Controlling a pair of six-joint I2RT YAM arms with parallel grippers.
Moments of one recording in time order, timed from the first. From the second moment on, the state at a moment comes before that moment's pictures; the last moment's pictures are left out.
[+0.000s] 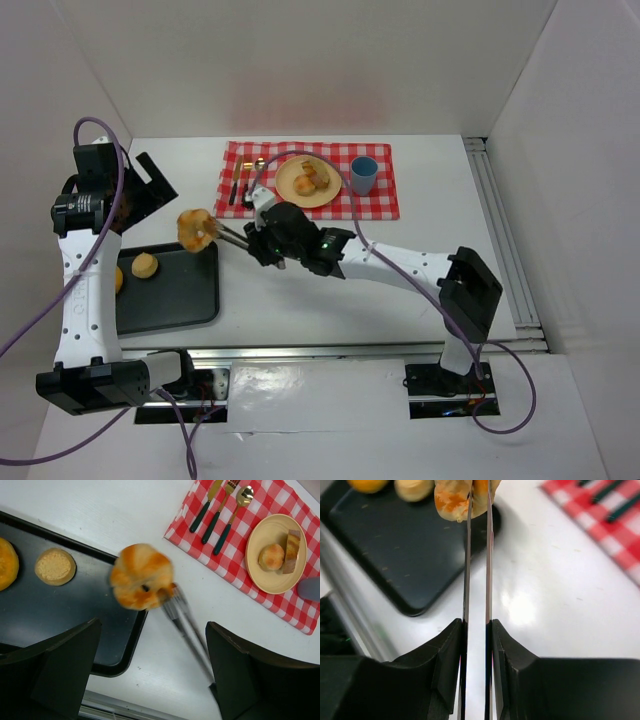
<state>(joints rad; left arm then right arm) 0.18 1.20 1.51 -1.04 -0.03 -0.47 1.06 1.76 1.40 -0.10 0.06 0.23</state>
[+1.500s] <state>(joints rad) 0.18 1.20 1.45 -1.03 -0.01 -0.47 0.69 1.72 1.32 -0.18 0.30 0.32</state>
